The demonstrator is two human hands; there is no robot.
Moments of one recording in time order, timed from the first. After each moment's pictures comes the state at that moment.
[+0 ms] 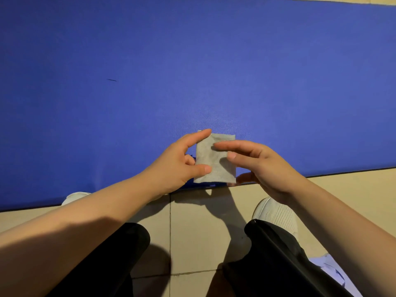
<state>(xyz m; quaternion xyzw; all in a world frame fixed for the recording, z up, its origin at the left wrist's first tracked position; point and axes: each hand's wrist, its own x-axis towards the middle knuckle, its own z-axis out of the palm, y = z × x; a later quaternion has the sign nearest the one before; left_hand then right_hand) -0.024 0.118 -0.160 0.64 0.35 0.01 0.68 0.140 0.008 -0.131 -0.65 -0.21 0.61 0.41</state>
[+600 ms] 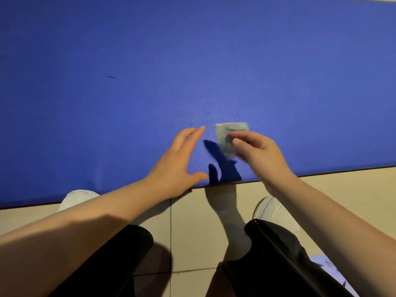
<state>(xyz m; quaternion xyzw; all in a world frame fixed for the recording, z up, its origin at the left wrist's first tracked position) -0.032 0.113 -0.189 0.82 0.32 0.00 0.47 0.142 0.016 -0.159 -0.79 -0.22 0.42 0.39</state>
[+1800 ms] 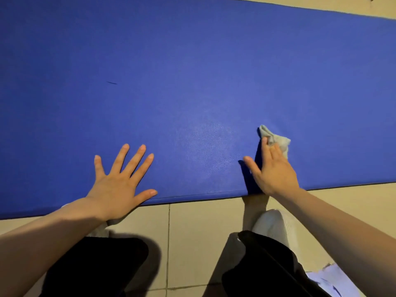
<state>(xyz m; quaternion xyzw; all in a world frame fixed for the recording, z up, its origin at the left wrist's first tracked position) -0.128 0.161 -0.258 0.92 0.33 -0.20 0.10 0.203 -0.002 -0.231 -0.88 -0.43 0.20 -0.03</state>
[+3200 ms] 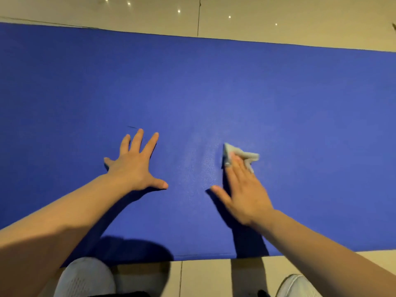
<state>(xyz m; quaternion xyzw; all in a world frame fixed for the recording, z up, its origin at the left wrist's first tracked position) -0.047 0.274 -0.205 0.78 0.50 -0.28 0.24 0.164 0.103 -0.247 -0.77 -0.59 0.22 0.05</state>
